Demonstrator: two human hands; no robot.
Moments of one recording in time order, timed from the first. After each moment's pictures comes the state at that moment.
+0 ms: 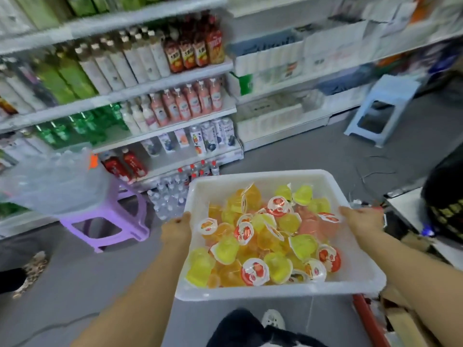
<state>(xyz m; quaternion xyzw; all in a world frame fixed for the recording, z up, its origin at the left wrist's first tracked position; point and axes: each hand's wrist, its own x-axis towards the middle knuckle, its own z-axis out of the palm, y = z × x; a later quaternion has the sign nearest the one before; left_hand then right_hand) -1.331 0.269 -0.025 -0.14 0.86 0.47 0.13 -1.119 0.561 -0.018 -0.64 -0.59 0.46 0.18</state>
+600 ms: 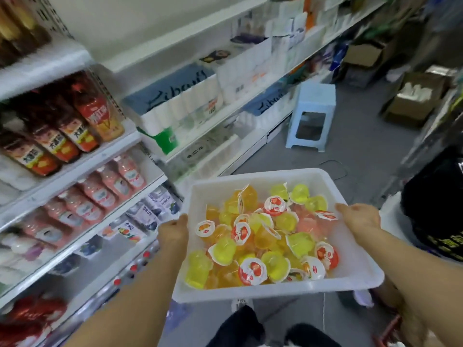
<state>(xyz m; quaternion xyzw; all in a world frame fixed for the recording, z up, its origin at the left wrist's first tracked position) -1.649 0.685 -0.043 0.01 0.87 0.43 0.24 -1.331 0.861 -0.037 -0.75 -0.51 0.37 0.19</state>
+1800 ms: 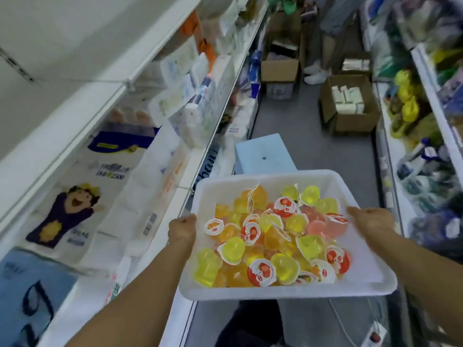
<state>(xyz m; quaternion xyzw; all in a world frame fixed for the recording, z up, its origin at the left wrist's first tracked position) -1.816 1.604 -0.086 0.26 0.84 0.30 0.39 -1.449 1.592 -0.081 -0.87 -0.25 0.34 0.25</state>
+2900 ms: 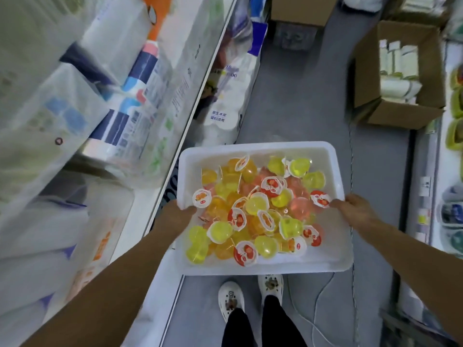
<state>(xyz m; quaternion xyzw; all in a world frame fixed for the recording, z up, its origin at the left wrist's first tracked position) -1.796 2.031 -0.288 0.34 0.82 0.06 0.45 -1.416 2.040 -0.271 -0.82 -0.31 0.47 0.10</state>
